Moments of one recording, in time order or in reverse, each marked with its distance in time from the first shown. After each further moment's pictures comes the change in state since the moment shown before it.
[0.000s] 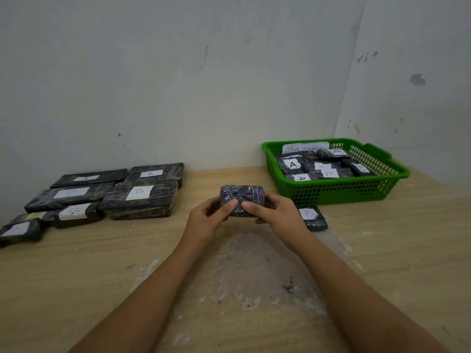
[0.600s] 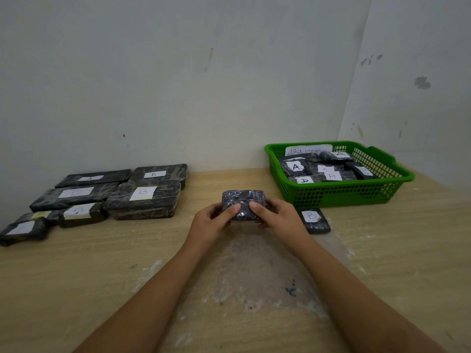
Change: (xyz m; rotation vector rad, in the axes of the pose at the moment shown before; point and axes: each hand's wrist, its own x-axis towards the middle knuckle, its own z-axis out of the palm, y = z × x) left_hand 0.005 -0.008 0.001 0.025 0.034 -0.105; right_hand 0.006 0.015 0.001 -0.054 0.018 -0.017
